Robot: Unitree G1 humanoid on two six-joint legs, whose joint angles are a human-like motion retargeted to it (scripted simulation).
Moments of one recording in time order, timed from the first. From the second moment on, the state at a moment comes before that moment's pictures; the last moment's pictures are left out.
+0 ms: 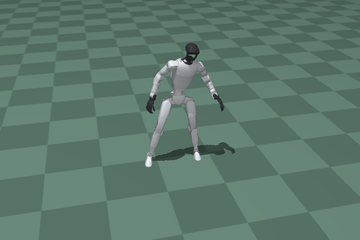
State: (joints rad) left arm 0.09 0.70 -0.04 0.85 0.01 -0.03 0.21; right arm 0.25 -0.36 0.33 0.95 0.10 -0.07 -0.12; waist 0.14 -0.15 0.25; left_leg 0.00 0.17 -0.13 -0.06 -0.11 -0.09; right_leg -0.10 -0.29 -0.16 0.13 0.05 0.17
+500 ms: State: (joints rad) left arm 0.24 0.37 -0.09 0.91 0.23 0.00 0.17; right arm 0.28 -0.54 0.07 0.93 0.06 -0.01 -0.22; waist -0.01 0.01 0.28; left_leg -0.05 0.24 0.19 0.31 -0.21 -0.07; right_leg -0.11 -0.32 -0.08 0.11 -0.04 0.17
